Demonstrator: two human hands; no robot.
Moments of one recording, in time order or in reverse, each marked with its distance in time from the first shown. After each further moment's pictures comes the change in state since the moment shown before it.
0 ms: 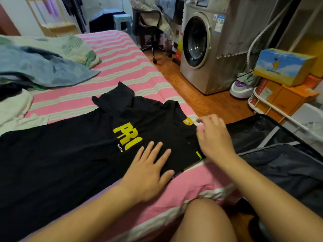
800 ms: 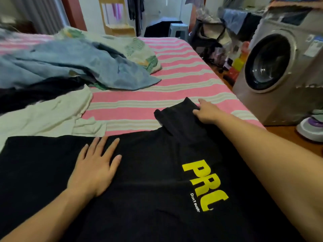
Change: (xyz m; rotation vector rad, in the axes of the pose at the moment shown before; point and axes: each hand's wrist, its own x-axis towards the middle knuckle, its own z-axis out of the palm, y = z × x) left_hand -0.051 -0.329 0.015 -0.028 0.130 -0.696; right_hand 0.274 -0.188 0.196 -0.050 -0.588 0.022
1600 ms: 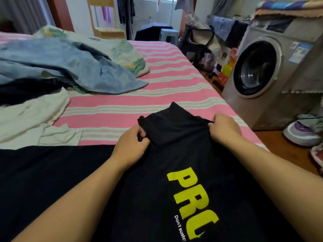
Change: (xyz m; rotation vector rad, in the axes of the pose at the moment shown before) left_hand 0.103 0.134 -0.011 -0.784 0.074 0.044; right_hand -0.020 0.070 0.005 -0.035 0.299 0.168
